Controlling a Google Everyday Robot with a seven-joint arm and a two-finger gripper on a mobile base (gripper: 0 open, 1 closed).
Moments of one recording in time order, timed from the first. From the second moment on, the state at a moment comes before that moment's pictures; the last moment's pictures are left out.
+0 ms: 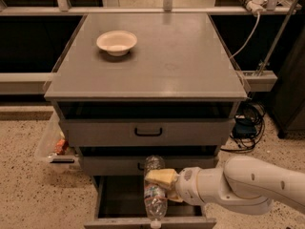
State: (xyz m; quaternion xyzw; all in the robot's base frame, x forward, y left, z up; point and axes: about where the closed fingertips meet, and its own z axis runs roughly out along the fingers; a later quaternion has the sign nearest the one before) arm 0.404 -0.035 0.614 0.20 0.87 0.44 0.05
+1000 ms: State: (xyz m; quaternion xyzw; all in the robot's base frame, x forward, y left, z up) arm 0.453 -0.032 0.495 0.31 0.85 0.43 -0.03
